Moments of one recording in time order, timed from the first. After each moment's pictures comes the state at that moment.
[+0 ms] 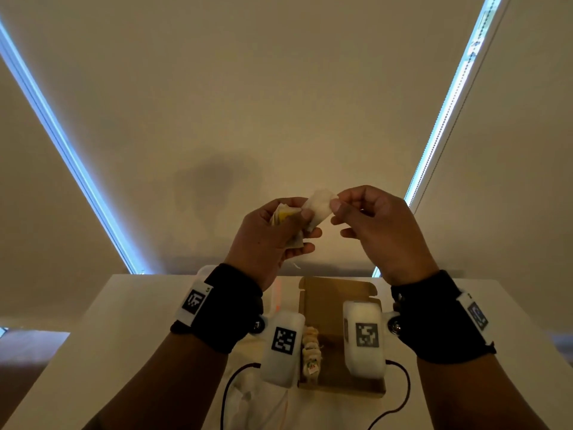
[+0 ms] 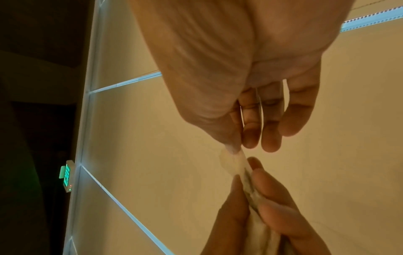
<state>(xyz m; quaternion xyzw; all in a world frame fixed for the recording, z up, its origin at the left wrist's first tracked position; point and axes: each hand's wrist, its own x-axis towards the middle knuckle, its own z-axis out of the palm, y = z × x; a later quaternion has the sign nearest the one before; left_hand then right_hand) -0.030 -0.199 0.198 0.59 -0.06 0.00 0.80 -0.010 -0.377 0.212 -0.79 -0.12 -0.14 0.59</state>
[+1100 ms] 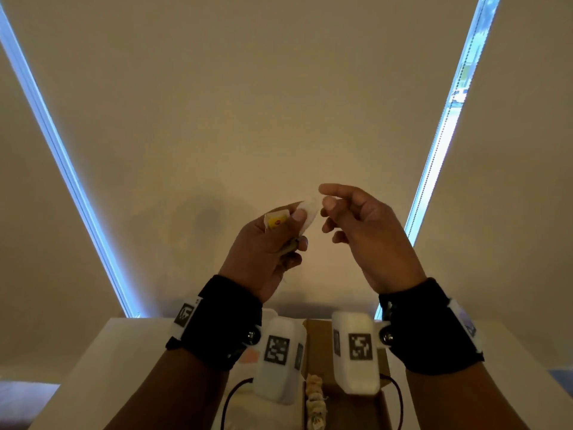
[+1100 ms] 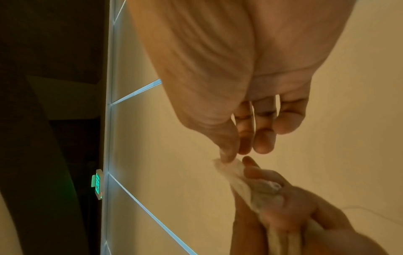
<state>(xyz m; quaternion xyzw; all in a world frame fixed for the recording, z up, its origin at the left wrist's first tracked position) -0.020 -0.192 0.251 0.53 -0.11 0.00 0.84 -0.006 -0.354 0.272 -0.74 -0.18 -0.15 0.63</state>
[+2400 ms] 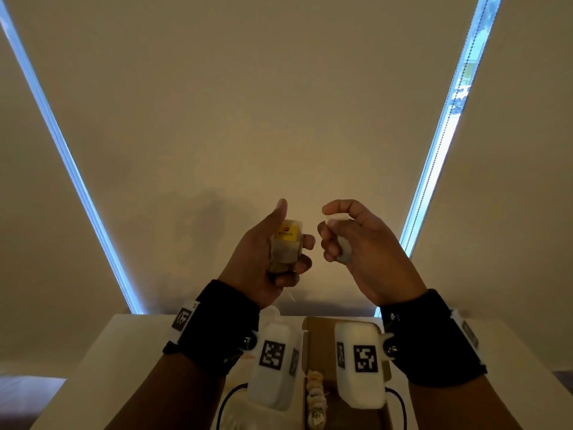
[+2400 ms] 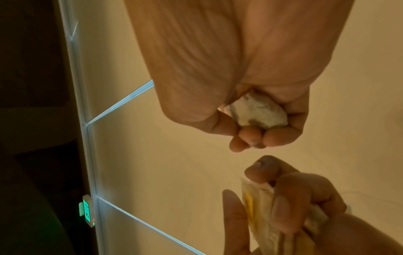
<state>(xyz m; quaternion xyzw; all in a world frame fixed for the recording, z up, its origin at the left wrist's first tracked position) -0.033 -0.187 0.258 0.52 -0.04 -0.11 0.84 -0.021 -0.352 0.265 -0.68 -0.16 -0.01 0.71</state>
